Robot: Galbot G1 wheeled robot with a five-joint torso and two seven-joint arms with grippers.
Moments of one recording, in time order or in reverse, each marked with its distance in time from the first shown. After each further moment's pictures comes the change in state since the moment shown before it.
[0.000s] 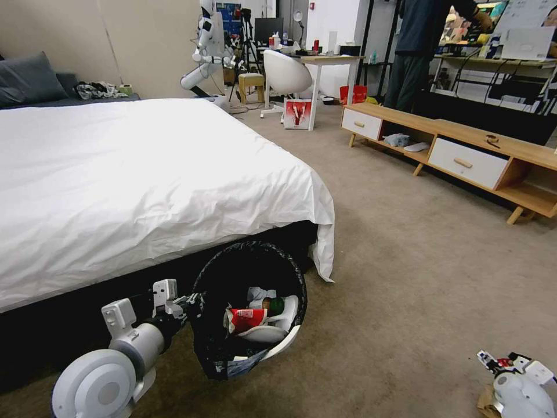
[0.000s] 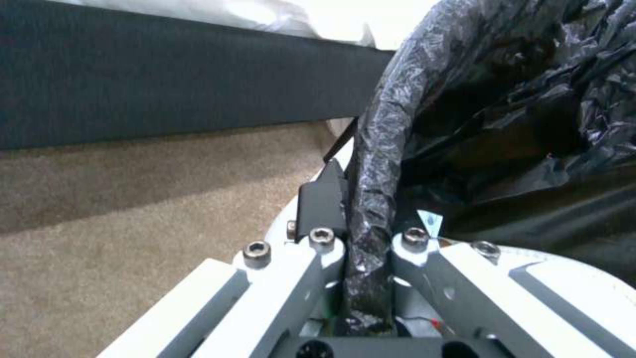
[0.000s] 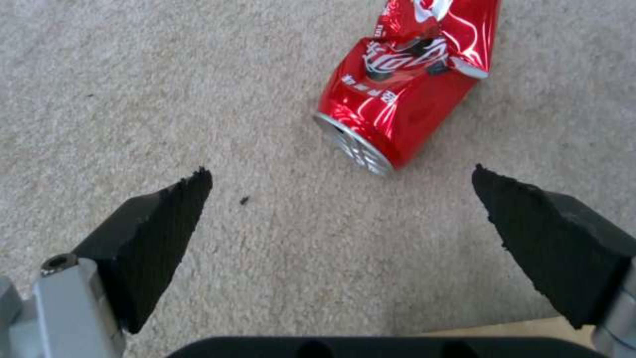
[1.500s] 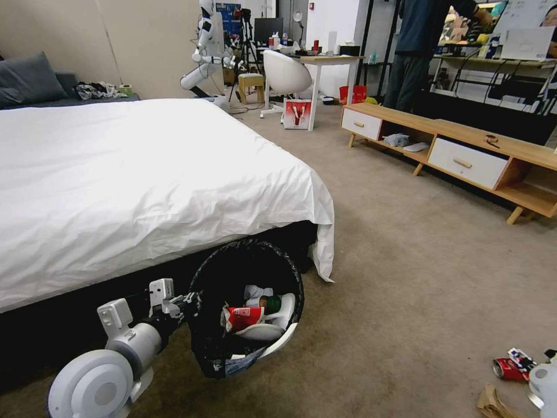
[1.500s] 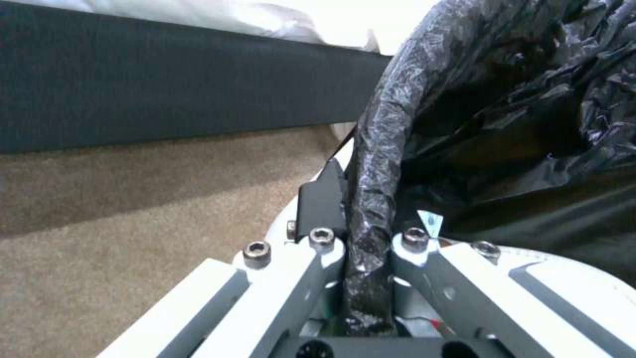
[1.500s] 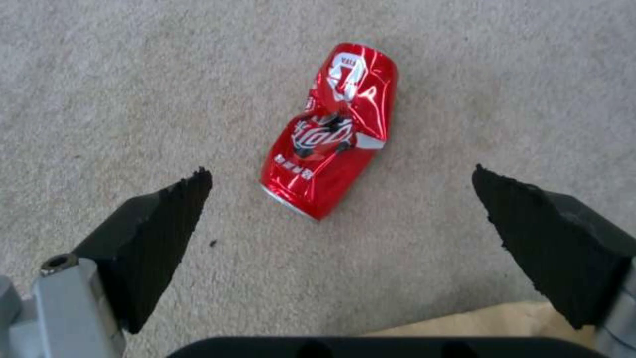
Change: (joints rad) left arm 0.001 -0.004 -0.009 -0.004 -0.001 0.000 -0.006; right arm -0.113 -0.065 0.045 0.240 0.152 -0.150 0.180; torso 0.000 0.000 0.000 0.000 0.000
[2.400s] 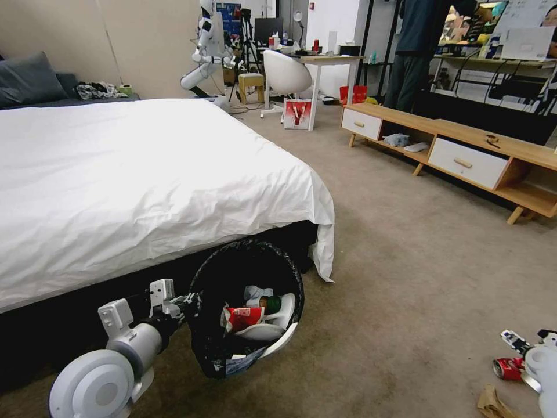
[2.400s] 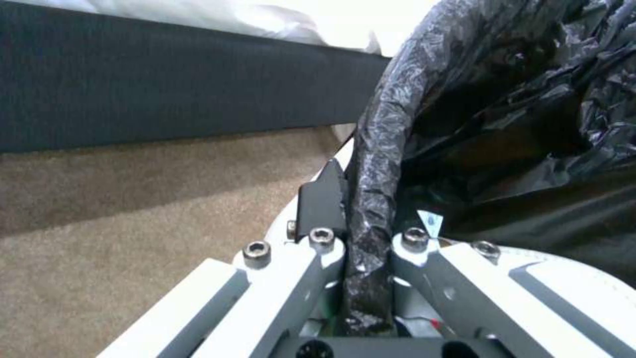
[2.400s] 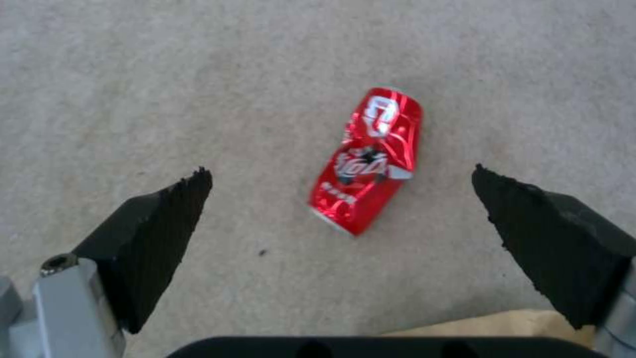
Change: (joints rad) left arm 0.010 -0.009 -0.006 -0.010 0.004 0.001 -0.006; right arm -0.039 -0.030 0.002 0.166 0.078 -0.077 0.098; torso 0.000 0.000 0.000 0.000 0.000
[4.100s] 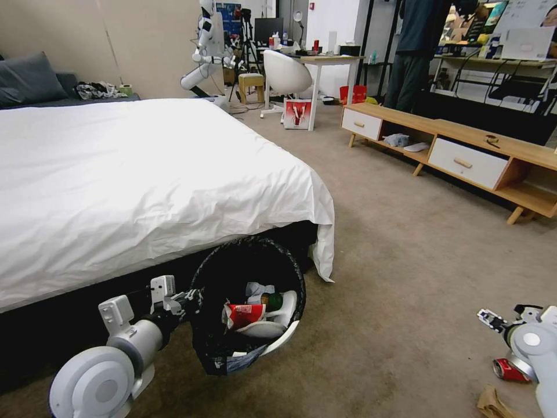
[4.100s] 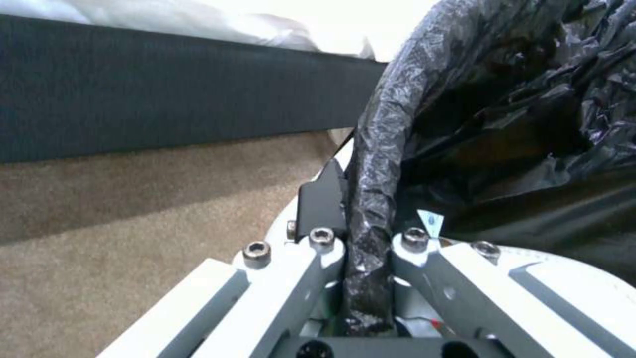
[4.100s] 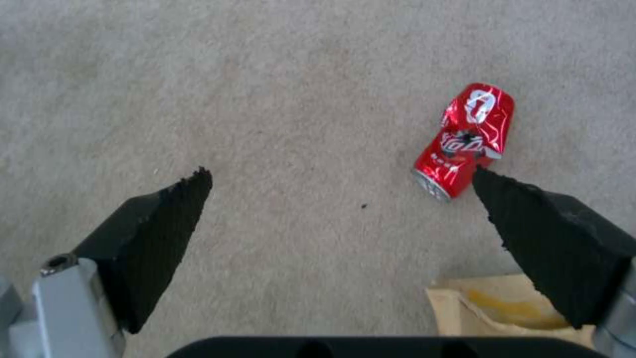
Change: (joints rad) left arm -0.016 0.007 0.003 0.000 -0.007 0.002 0.000; right arm -0.051 0.001 -0.069 0.334 0.140 -0.134 0.201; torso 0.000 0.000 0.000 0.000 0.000
